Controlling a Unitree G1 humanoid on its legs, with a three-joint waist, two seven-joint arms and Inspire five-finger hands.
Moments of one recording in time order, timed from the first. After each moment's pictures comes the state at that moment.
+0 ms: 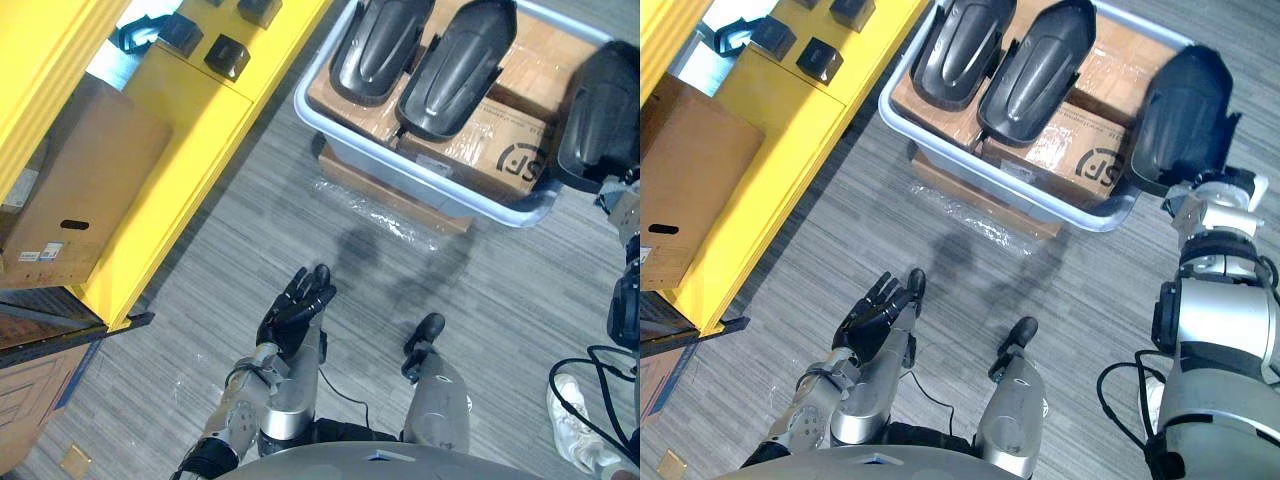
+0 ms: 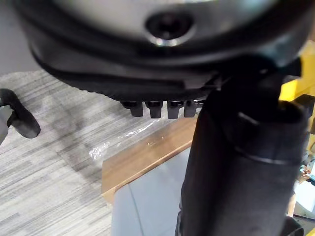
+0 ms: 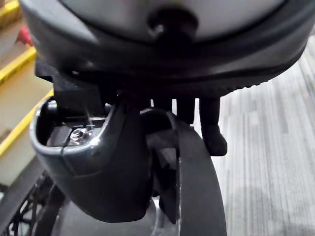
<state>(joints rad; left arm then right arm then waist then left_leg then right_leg) 0.13 0.14 -0.31 0.41 -0.90 -0.13 -0.22 -0.99 -0.82 -0.12 1.26 0.37 0.25 -0.42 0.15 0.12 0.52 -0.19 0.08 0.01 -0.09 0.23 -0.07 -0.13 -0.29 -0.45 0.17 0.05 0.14</state>
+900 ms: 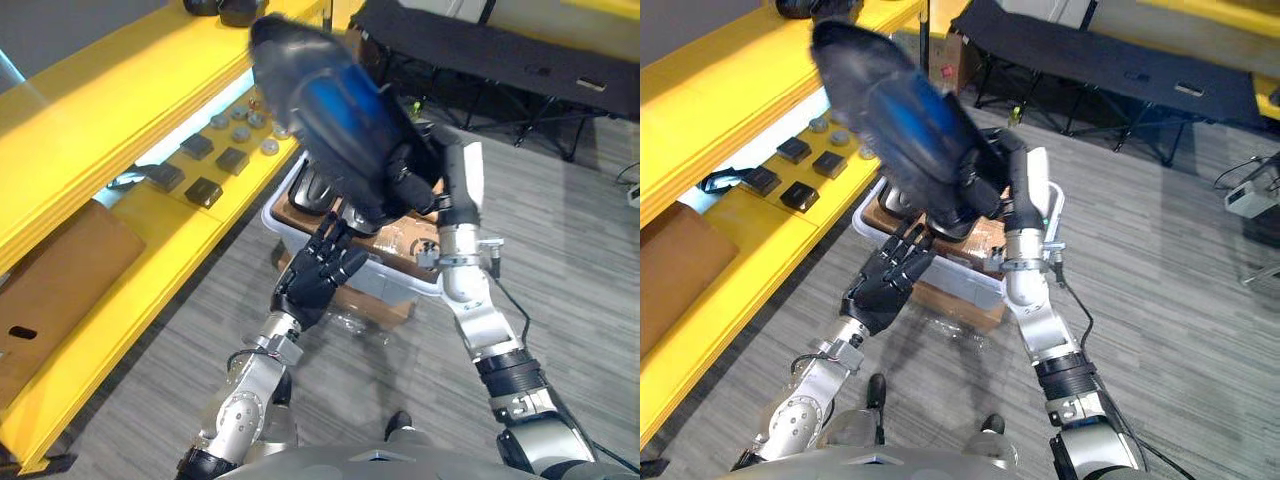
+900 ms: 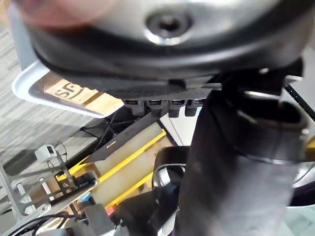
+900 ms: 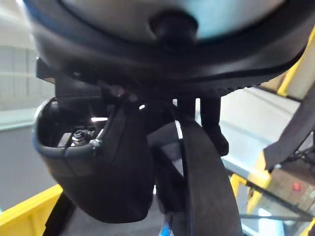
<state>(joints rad) 0.16 0.12 -0.34 -0.15 -0.91 0.05 -0.16 -0.28 -0.27 0.23 0.09 -0.27 -0.27 -0.39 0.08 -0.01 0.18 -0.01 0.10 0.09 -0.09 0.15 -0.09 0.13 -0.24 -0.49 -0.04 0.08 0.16</state>
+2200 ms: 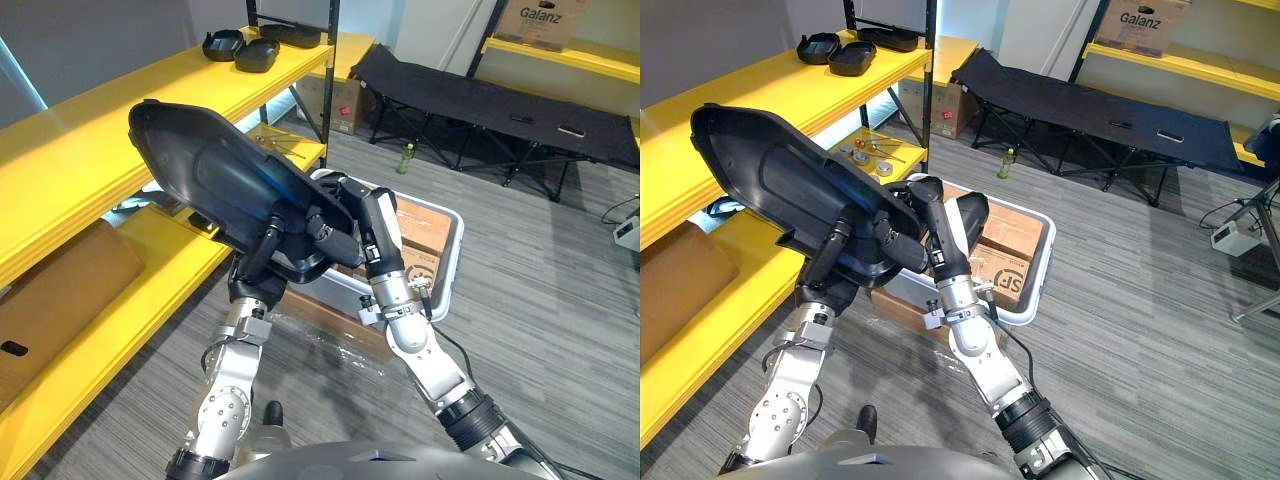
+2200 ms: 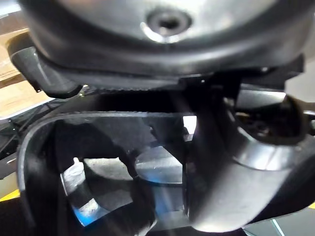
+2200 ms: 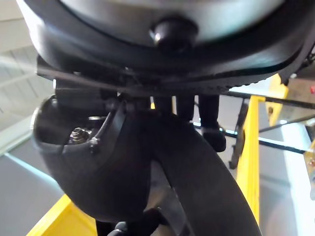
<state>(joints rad) 0.19 0.11 -0.23 -0.23 -1.03 -0.15 0.03 -0.14 -0.14 0.50 0.06 -0.13 -0.38 -0.30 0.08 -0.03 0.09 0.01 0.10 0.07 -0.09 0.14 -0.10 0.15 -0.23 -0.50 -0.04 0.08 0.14</state>
